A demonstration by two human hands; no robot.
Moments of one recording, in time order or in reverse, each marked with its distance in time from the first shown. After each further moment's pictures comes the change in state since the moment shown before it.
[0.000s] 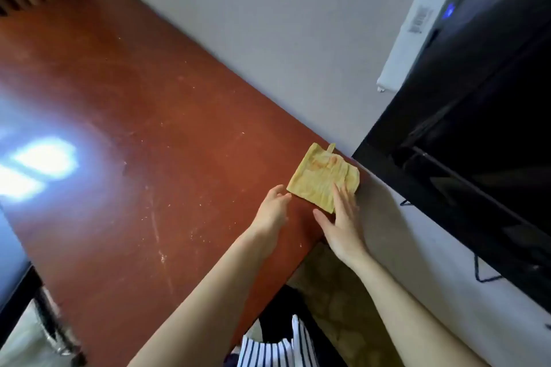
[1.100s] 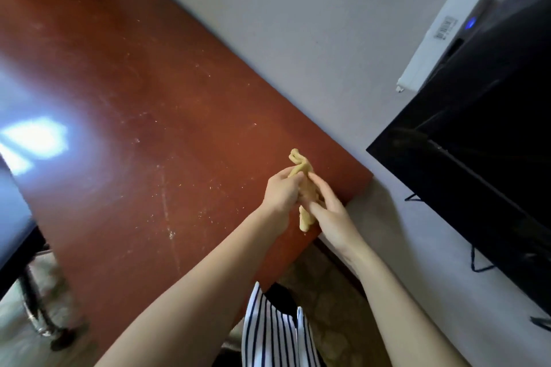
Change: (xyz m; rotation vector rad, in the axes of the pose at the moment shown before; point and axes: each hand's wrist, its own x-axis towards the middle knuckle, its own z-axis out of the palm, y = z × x) left_hand -0.021 0.021 0.000 -0.128 0.024 0.166; right_hand -0.036 -0.084 -0.015 0.446 -0.292 -0.027
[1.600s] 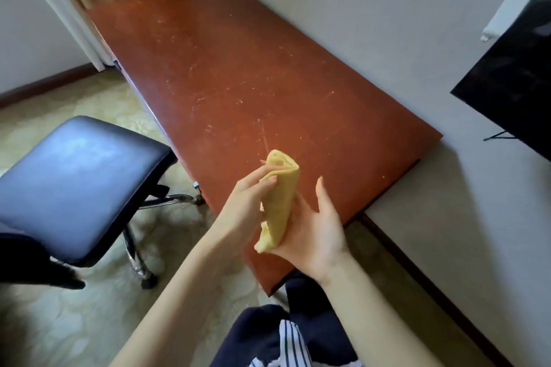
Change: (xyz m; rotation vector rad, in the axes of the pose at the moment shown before) left_hand -0.222 -0.037 -0.211 0.032 -0.053 0.253; right_hand -0.152 0.003 0.218 1.062 -0.383 0.345
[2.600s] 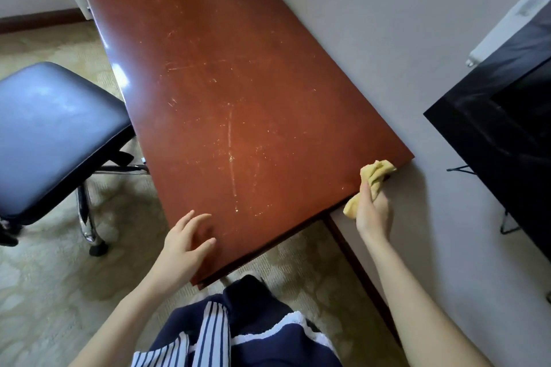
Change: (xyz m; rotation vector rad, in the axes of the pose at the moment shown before) left_hand -0.016 -0.114 0.004 0.716 0.315 -0.159; right_hand 0.009 -0.154 -0.165 -1.287 1.035 -0.510
